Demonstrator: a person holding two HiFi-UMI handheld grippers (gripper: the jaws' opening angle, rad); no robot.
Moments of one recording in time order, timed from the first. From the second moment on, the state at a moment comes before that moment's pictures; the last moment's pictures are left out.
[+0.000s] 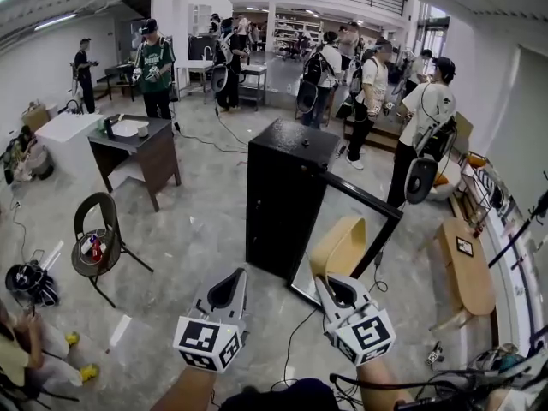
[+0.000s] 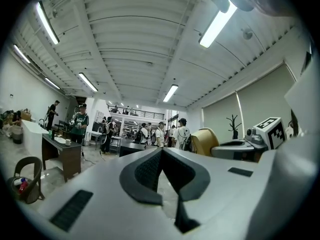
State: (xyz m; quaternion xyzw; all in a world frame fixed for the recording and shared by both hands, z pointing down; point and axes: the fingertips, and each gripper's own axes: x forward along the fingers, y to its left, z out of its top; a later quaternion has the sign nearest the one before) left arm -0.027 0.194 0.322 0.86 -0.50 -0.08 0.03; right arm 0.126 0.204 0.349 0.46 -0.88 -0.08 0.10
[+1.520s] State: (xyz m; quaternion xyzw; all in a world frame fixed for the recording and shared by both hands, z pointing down) left arm -0.021 0.019 0.329 0.86 -0.51 -0.06 0.04; right arm 0.123 0.018 0.352 0.45 -0.89 -0.07 0.11
